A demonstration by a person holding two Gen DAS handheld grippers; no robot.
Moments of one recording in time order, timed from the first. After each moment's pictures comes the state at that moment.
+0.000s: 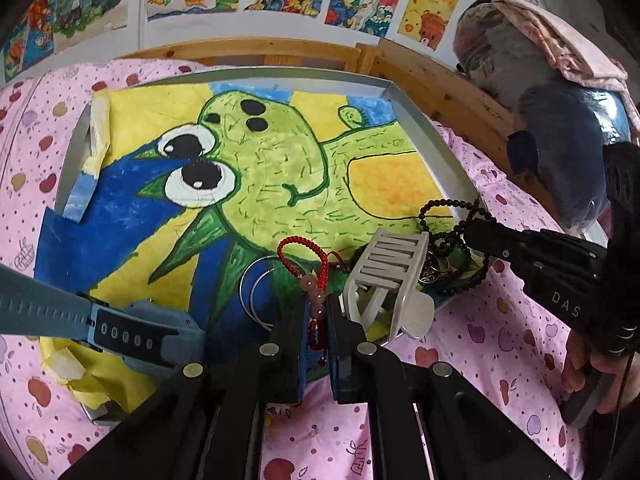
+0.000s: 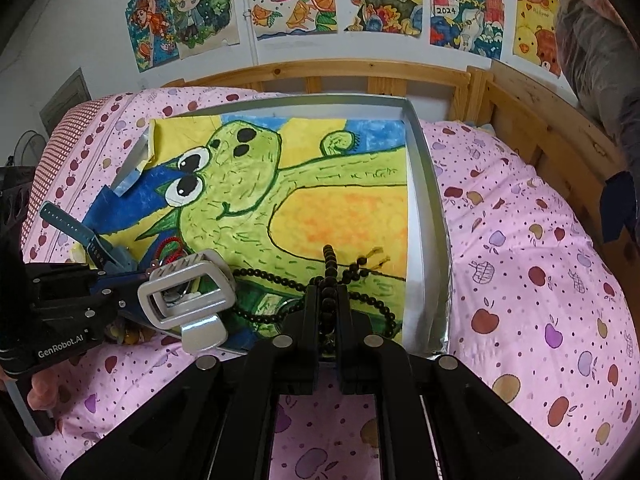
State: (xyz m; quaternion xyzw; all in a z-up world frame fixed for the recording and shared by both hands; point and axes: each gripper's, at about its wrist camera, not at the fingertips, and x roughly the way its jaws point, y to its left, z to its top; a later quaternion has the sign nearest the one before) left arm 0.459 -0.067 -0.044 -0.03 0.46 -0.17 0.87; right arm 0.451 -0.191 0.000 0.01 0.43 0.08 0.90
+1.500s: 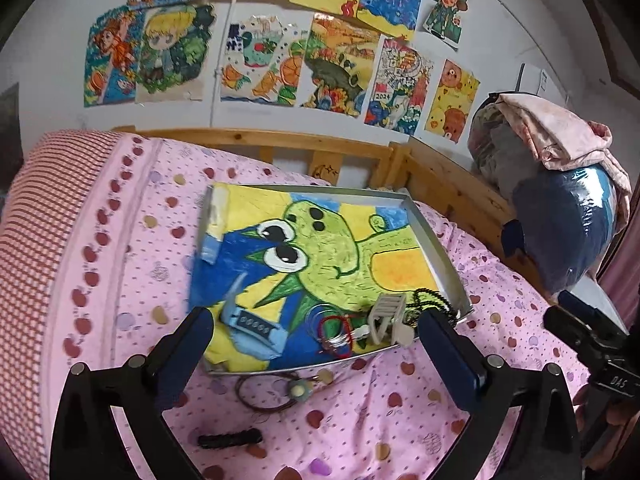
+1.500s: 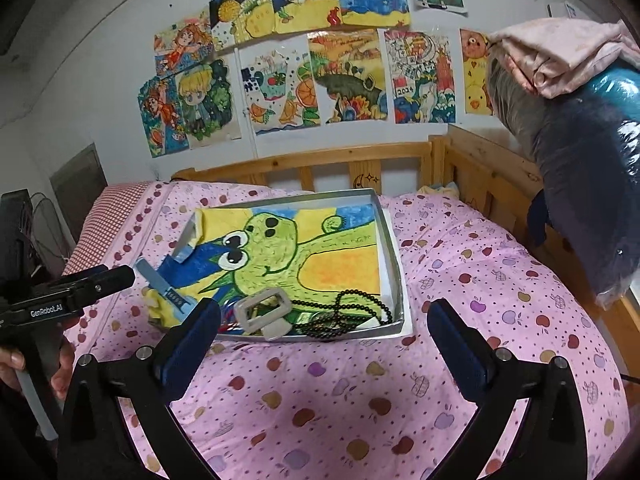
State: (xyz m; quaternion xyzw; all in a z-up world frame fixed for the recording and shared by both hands) left arm 0.359 -0.006 0.049 -0.07 0.32 -0.08 0.94; right arm 0.329 -0.208 0.083 0.06 0.29 0.05 0.95
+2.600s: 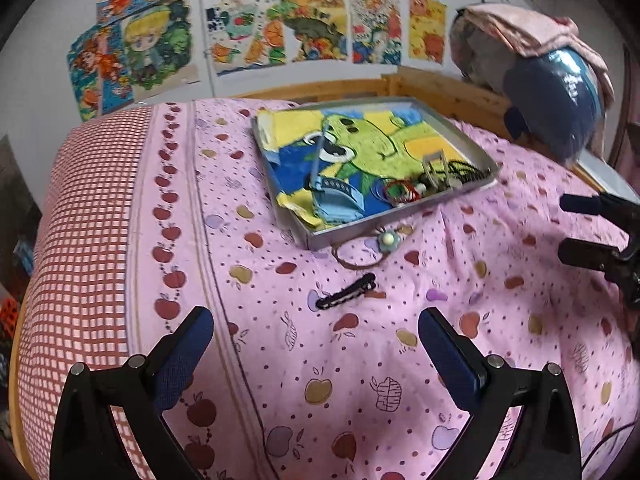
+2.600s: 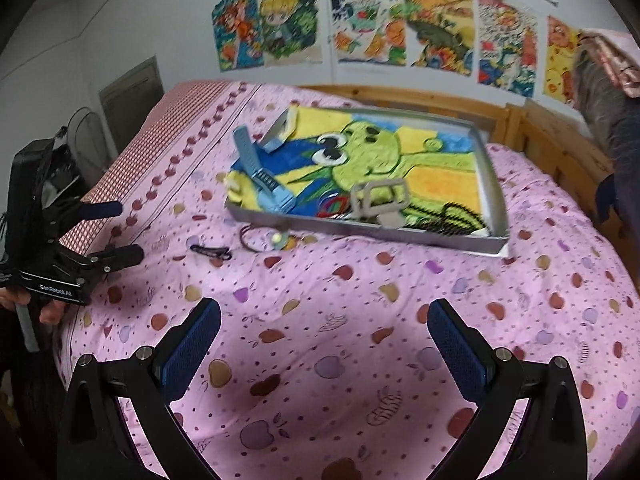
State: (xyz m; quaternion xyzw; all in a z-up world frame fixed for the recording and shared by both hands) left arm 0.279 0.056 -0.007 0.08 0.38 -0.10 0.92; right arm 0.281 -0.125 0.034 -0.02 0.38 0.16 0.91
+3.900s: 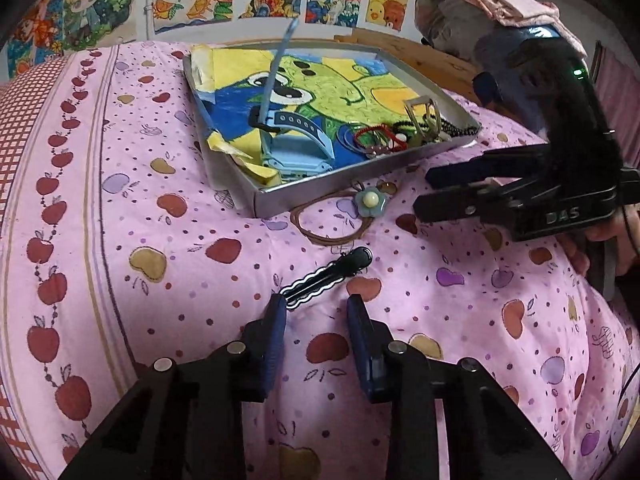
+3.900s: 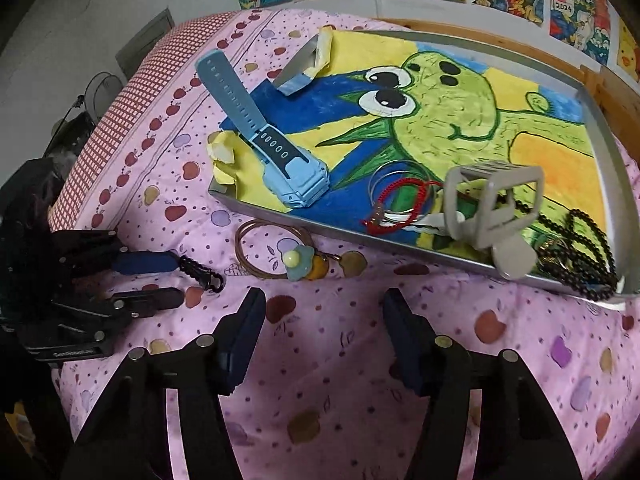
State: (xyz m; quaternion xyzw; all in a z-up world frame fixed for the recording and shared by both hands) left arm 0.333 0.057 -0.071 0.05 0.42 -0.21 0.88; right arm 0.385 -0.055 -0.032 -0.01 0.48 0.23 0.85
